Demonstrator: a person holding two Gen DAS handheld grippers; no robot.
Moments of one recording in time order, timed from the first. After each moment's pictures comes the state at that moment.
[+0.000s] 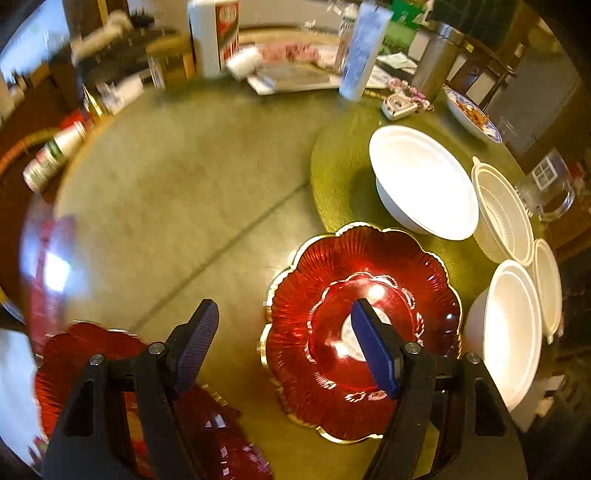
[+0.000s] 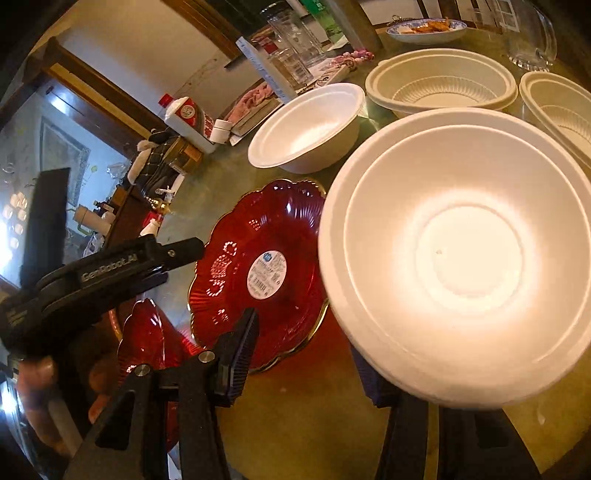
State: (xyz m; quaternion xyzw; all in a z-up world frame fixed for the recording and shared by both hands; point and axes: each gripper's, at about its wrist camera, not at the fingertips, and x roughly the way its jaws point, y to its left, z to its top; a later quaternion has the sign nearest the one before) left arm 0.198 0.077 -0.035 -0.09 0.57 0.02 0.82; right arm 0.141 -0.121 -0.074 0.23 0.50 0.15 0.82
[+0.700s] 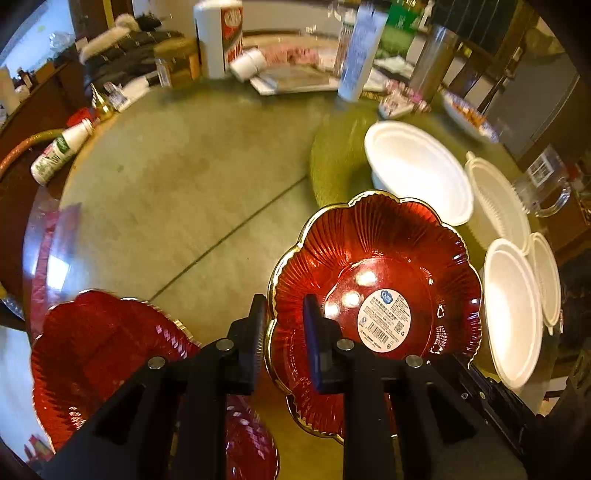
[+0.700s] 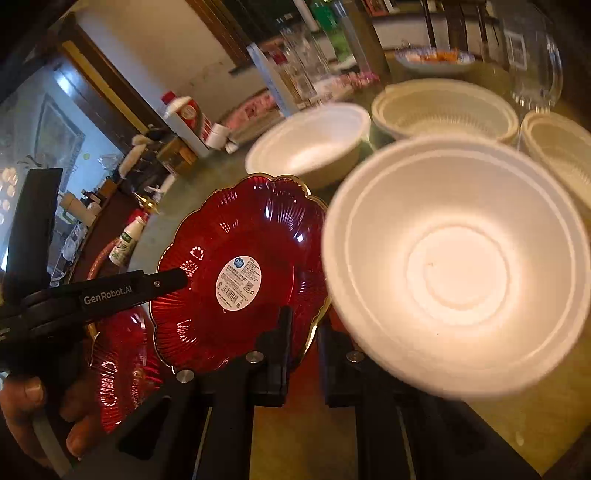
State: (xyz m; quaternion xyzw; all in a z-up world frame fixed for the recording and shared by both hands) left arm 0.171 0.074 -0.018 -0.07 0.54 0.03 0.84; right arm 0.136 -0.111 -0.063 0.16 0.46 0.13 0.86
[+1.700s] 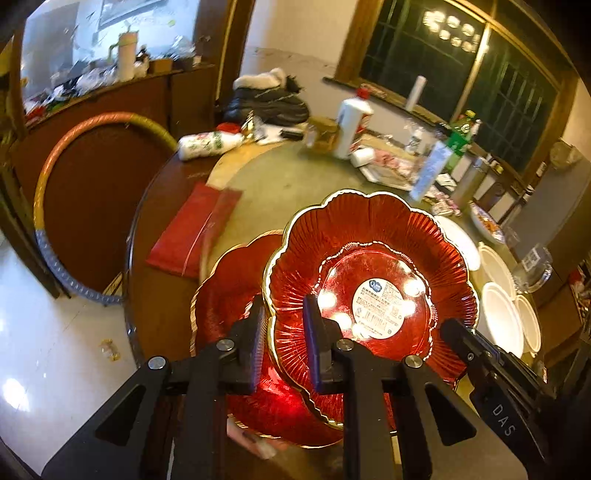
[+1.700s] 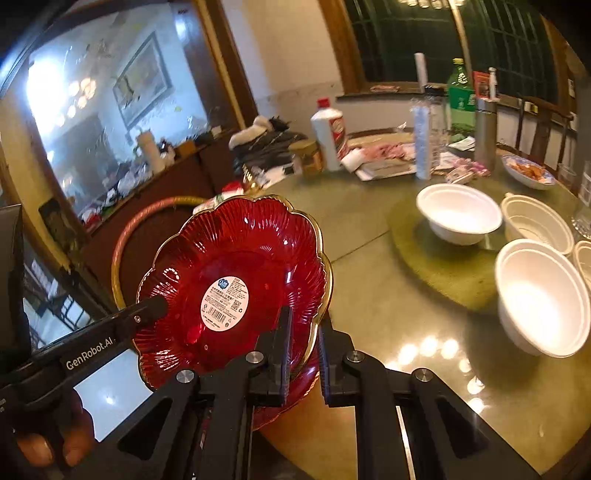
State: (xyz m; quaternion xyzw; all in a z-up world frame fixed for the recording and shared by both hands) left arm 0.010 0.194 0.008 -0.18 0.39 0.14 0.89; right arm 0.052 0.026 -0.002 0.02 0.37 0.25 0.89
